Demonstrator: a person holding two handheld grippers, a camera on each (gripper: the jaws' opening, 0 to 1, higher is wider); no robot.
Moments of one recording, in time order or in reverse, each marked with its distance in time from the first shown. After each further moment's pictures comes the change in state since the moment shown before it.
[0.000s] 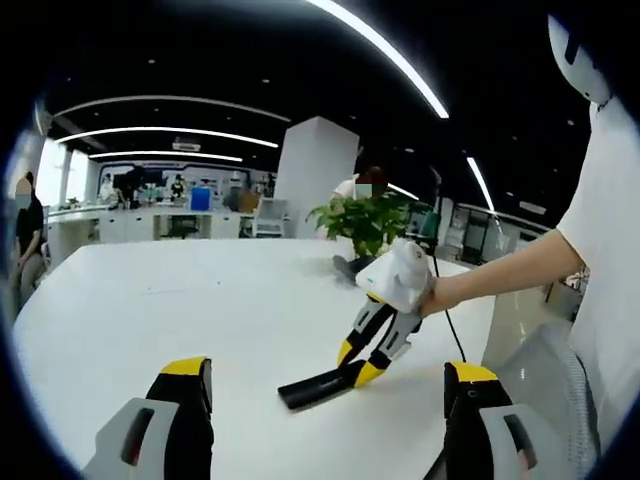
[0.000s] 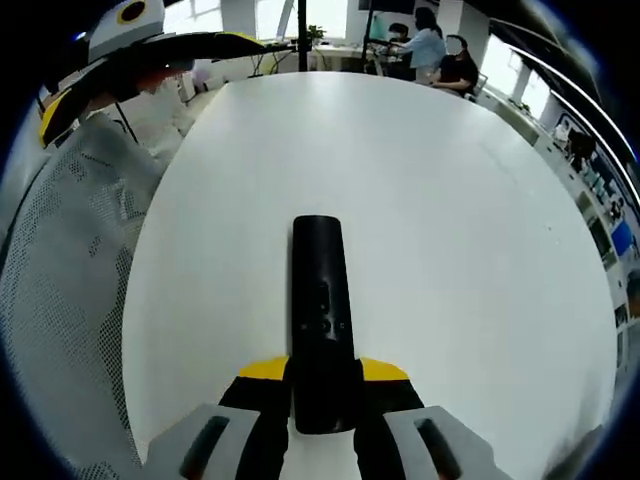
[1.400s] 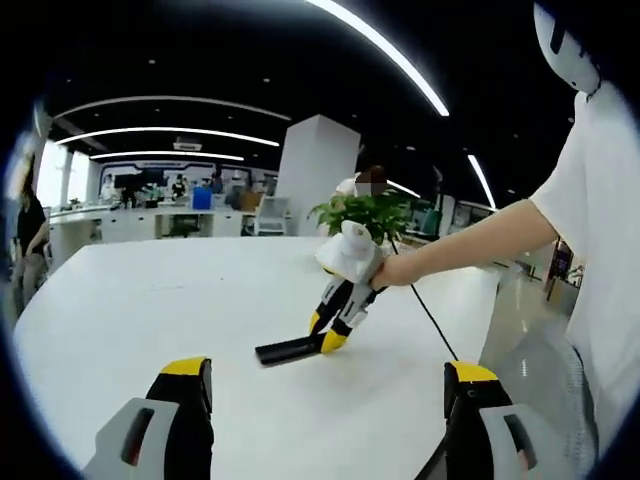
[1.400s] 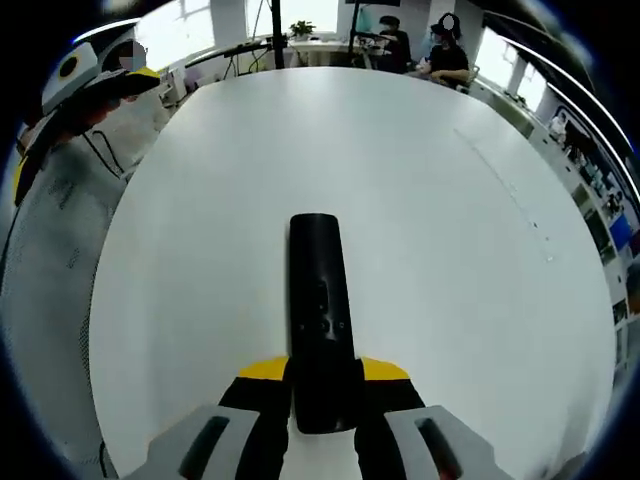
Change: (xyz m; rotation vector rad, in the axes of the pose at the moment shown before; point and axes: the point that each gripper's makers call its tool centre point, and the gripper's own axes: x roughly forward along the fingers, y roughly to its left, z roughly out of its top) left arm -0.009 -0.001 -0.007 0.005 0.013 0.008; right arm 0.005 -0.075 0.008 0.025 0.019 -0.010
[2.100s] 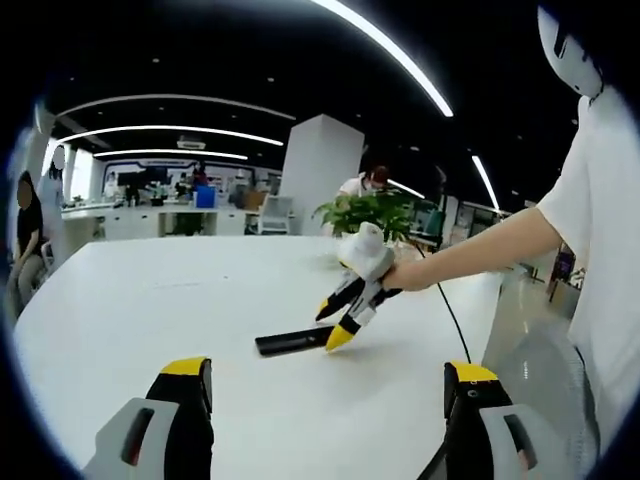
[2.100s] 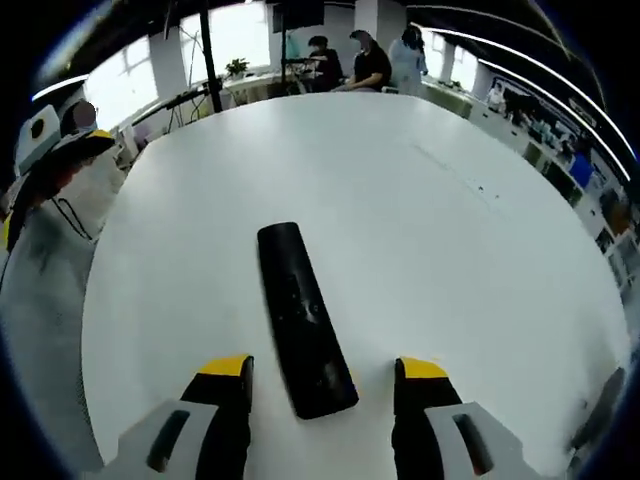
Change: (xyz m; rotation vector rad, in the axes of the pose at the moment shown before) left arm -0.002 0.006 -0.002 -0.009 0.001 0.011; right arm -0.012 -0.016 -0.009 0.296 -0.207 -0.134
